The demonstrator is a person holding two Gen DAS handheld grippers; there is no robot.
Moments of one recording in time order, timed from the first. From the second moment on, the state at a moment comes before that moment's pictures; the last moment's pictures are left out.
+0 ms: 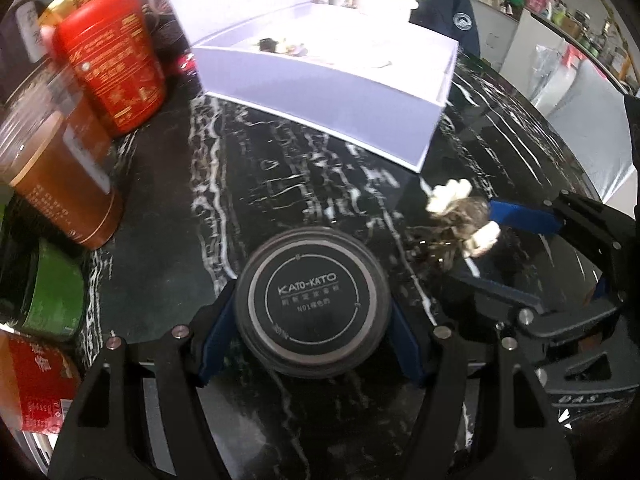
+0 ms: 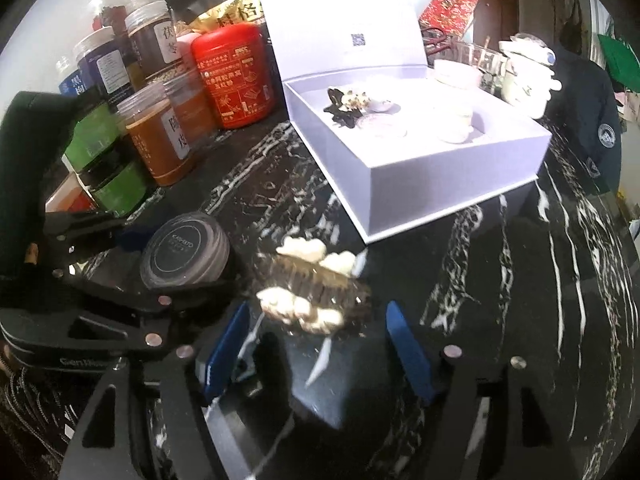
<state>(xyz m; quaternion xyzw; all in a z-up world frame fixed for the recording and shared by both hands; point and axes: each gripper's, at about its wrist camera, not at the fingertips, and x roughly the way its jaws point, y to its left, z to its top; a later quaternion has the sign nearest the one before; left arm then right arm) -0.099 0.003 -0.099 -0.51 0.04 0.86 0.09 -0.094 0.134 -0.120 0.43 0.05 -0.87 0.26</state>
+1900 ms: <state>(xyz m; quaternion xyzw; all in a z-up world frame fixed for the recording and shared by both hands) -0.091 0.035 -0.097 -0.49 0.08 0.86 0.13 -0.076 0.173 -0.112 0.43 0.05 -0.87 0.24</state>
